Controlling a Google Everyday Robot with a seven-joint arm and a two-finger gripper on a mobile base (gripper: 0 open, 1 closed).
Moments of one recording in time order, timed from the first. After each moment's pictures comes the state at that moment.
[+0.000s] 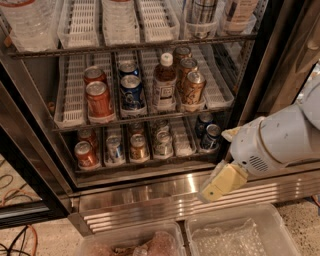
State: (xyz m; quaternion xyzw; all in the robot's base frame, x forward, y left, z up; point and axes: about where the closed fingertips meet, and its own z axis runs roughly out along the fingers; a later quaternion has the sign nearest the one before) arm 0.417 -0.120 0.833 -0.50 0.82 0.13 0.26
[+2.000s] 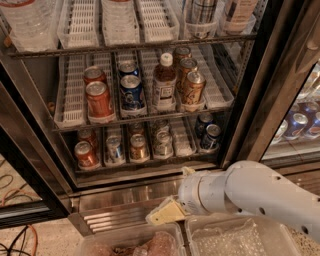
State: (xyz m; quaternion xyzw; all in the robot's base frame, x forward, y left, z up) arm 0.422 -0.023 0.694 -0.43 0.82 0.19 0.33
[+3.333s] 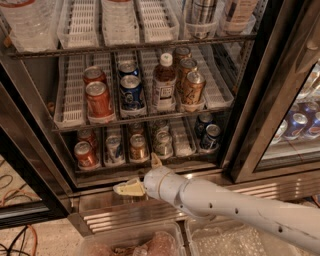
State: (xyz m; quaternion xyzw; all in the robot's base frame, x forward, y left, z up) arm 0.543 0.076 0.624 -0.33 0.75 0.25 0.51
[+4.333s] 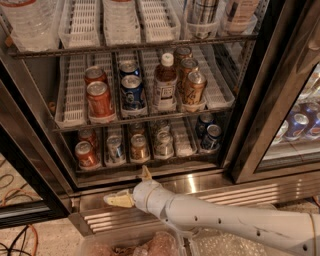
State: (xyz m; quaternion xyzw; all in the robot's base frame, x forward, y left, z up) arm 0.533 0.115 0.569 -0.31 0.76 0.27 0.51
